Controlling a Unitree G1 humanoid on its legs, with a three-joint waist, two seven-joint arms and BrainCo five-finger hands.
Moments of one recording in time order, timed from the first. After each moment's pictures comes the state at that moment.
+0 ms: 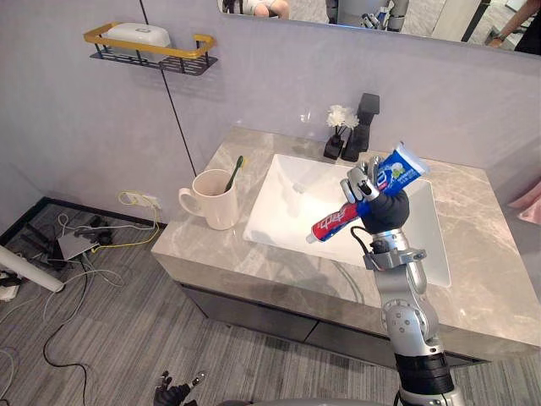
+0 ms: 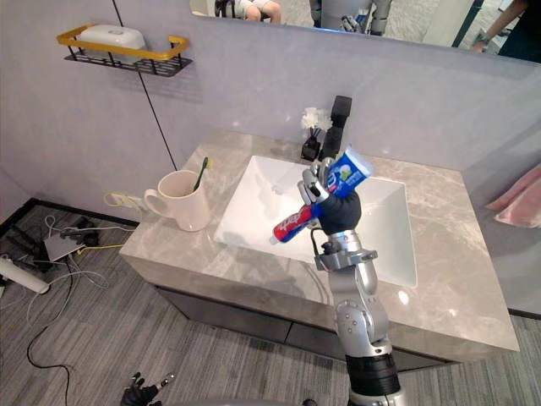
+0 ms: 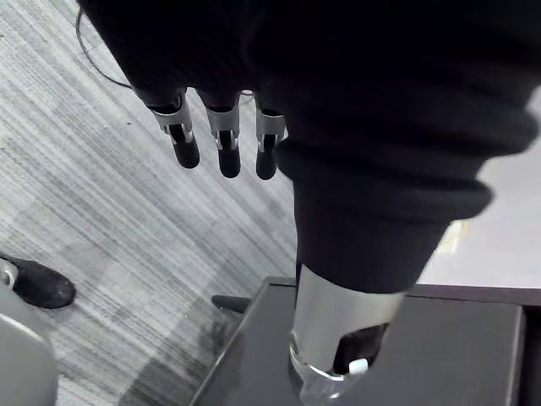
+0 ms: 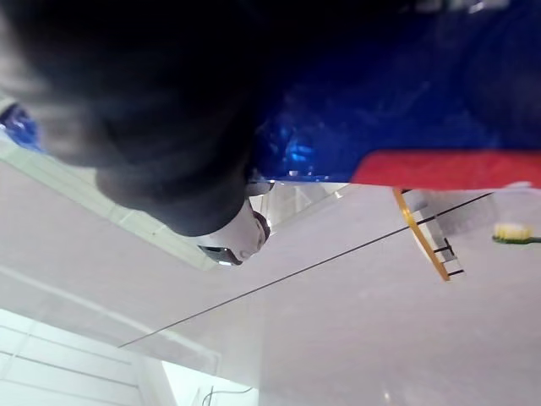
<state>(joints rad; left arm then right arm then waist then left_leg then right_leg) 0.29 -0.04 0.35 0.72 0.01 -0.02 0.13 -0.24 -0.07 0.09 -0.28 0.74 -0.08 0.19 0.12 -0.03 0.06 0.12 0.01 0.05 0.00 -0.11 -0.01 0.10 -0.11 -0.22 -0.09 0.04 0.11</state>
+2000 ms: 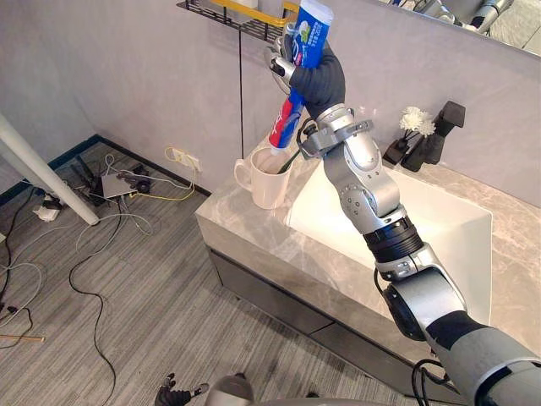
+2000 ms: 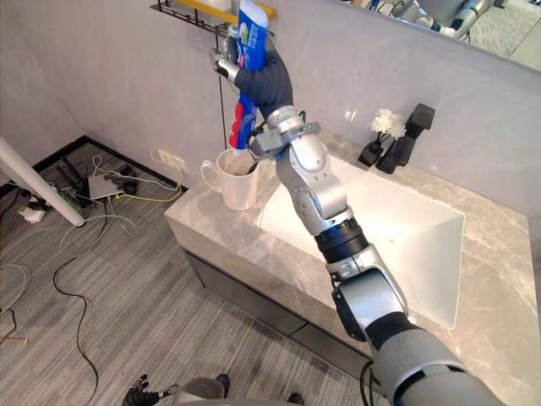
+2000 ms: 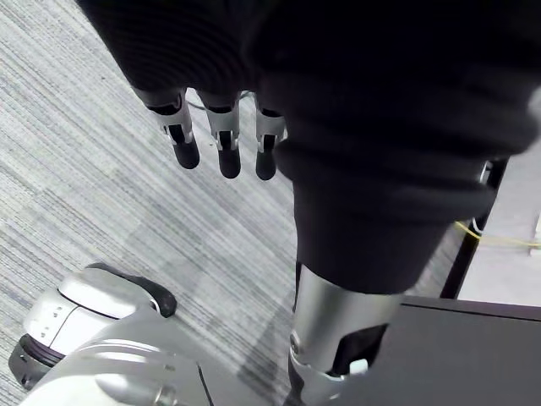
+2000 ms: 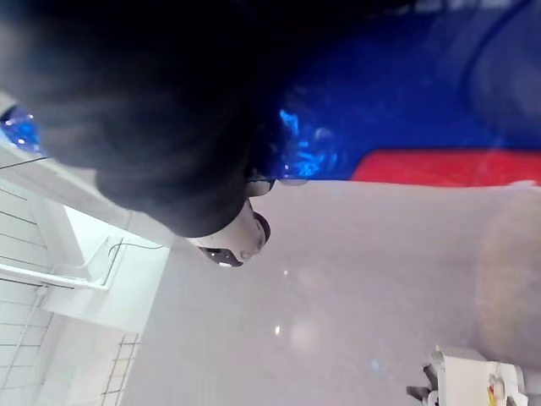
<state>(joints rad) 0.29 0.09 0.19 0.80 0.01 -0.02 0.12 -1.00 -0.14 0.25 0.29 0.56 -0.11 -0.02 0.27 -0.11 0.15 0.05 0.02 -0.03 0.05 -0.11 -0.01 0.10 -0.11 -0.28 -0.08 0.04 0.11</state>
